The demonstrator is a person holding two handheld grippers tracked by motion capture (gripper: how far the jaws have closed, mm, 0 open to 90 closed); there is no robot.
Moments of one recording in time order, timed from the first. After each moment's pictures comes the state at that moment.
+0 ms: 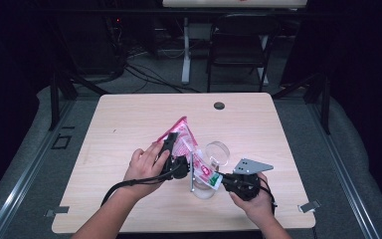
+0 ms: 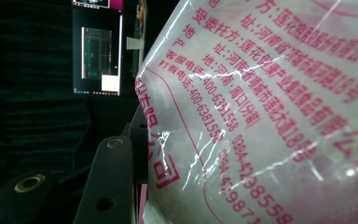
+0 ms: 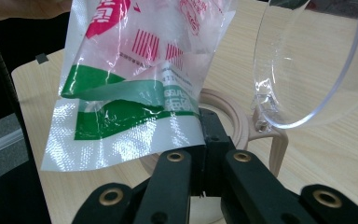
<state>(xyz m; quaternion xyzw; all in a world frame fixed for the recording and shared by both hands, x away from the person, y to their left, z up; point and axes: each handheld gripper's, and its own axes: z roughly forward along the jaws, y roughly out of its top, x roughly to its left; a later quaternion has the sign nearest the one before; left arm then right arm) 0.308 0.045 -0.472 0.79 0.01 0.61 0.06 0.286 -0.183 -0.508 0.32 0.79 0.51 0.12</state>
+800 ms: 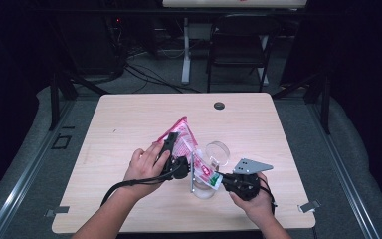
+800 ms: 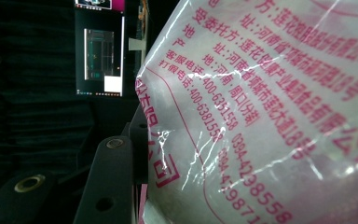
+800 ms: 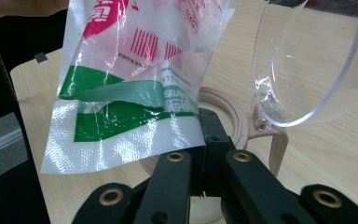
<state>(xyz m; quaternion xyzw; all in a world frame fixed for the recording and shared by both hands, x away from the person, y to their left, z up) 0.307 0.044 -0.472 0.79 0.00 0.61 0.06 0.287 -0.183 -0.509 0.32 0.79 0.51 0.12</state>
